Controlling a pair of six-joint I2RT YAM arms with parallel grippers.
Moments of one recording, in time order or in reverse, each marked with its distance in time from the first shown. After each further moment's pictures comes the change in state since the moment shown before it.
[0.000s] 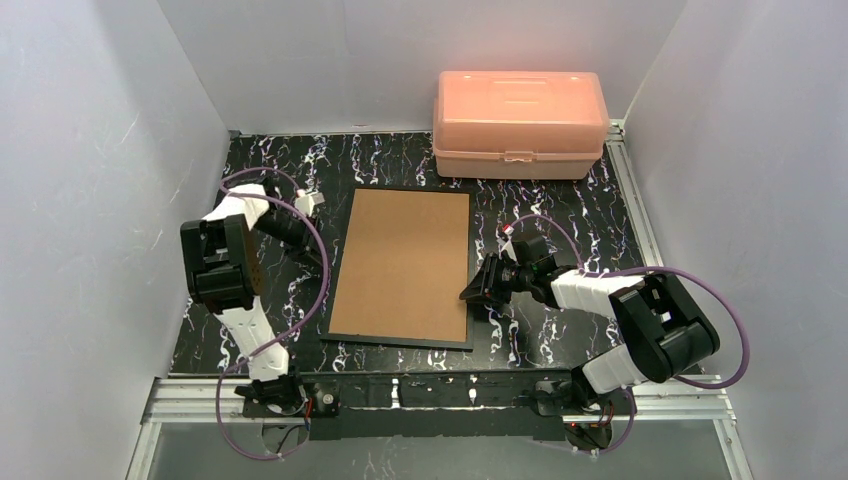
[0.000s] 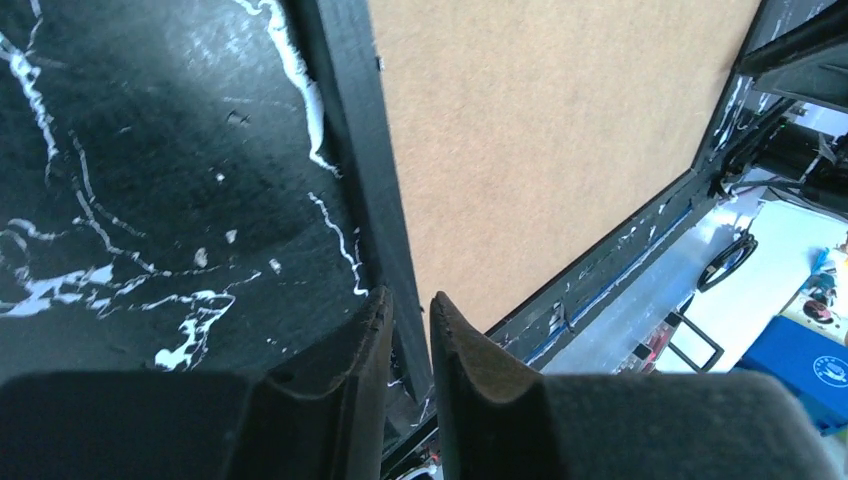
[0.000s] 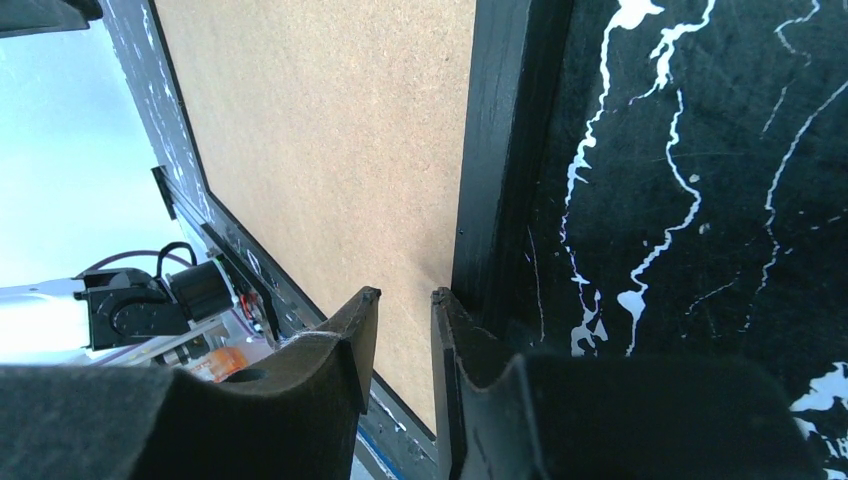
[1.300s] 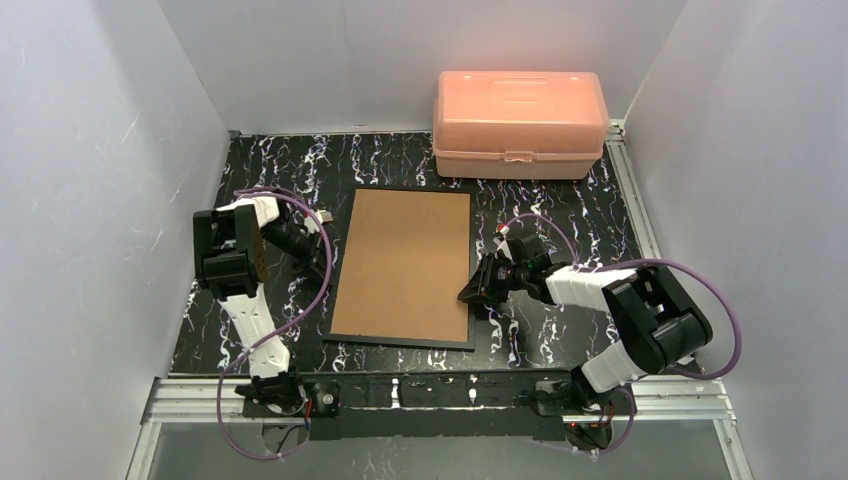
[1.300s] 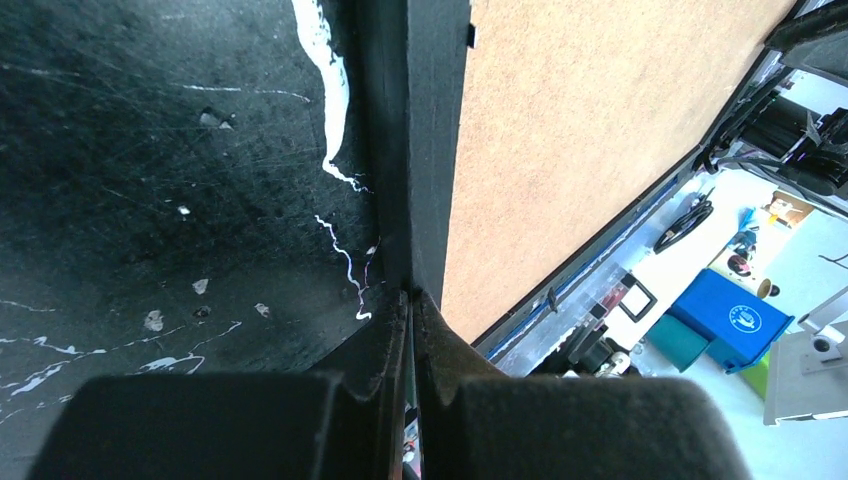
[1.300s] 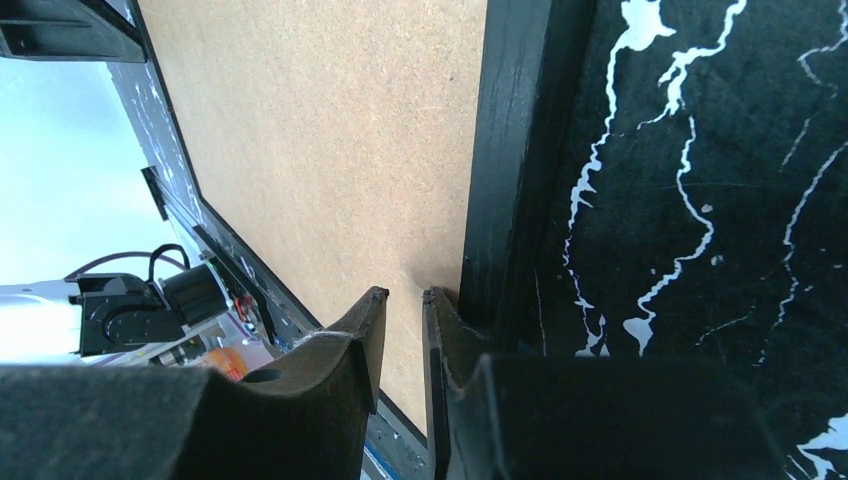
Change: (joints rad) left arm -0.015 0.109 -0.055 0.011 -0.013 -0.028; right arm 0.017 0.050 0.033 -0.008 0.011 0.000
